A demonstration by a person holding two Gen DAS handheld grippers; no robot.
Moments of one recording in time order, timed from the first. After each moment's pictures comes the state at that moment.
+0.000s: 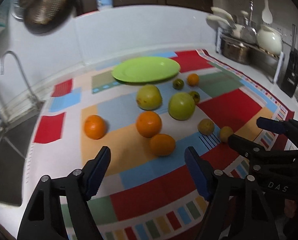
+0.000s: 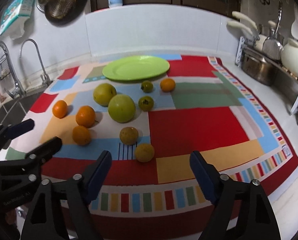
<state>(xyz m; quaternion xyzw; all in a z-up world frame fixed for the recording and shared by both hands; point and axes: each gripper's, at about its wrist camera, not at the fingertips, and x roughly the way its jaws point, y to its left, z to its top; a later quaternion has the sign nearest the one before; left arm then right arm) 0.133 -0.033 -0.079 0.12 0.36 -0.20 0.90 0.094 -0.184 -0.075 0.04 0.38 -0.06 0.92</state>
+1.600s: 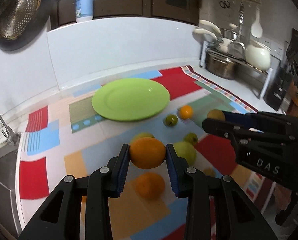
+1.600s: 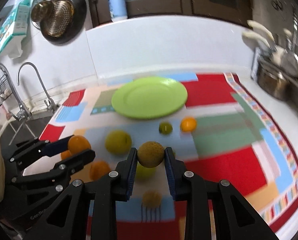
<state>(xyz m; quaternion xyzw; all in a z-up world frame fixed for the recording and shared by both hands) 0.219 -0.045 -0.039 0.10 0.33 -0.29 0.89 0.178 -0.179 -0.029 0.06 0.35 -0.02 0.94</state>
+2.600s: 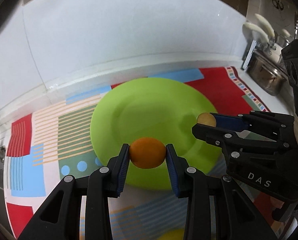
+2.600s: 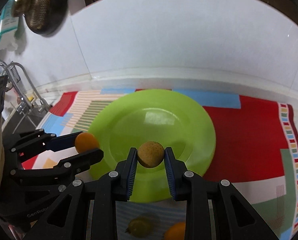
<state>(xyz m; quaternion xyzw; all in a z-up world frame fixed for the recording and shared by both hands) 0.395 -0.101 -0.075 0.08 0.42 -0.22 0.88 0.378 -0.231 -0.068 0.03 0.41 0.11 0.91</state>
